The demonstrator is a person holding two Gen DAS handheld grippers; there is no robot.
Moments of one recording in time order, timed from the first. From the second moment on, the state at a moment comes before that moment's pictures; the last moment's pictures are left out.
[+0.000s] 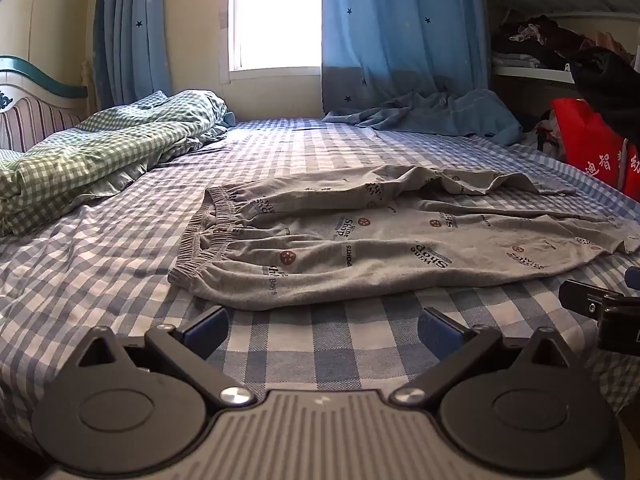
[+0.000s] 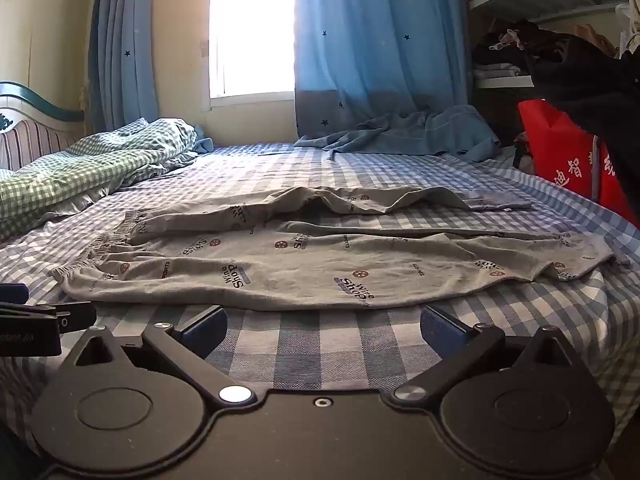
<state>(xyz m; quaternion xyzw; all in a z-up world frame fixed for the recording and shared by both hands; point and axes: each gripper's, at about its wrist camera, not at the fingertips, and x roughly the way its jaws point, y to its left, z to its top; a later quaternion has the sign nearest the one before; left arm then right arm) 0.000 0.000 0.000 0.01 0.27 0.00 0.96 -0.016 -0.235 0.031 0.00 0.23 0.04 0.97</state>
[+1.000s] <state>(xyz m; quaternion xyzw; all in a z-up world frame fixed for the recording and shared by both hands) 0.004 0.005 -0.001 0.01 0.28 0.00 0.96 -0.011 -0.231 0.028 0.00 0.24 0.04 0.97</state>
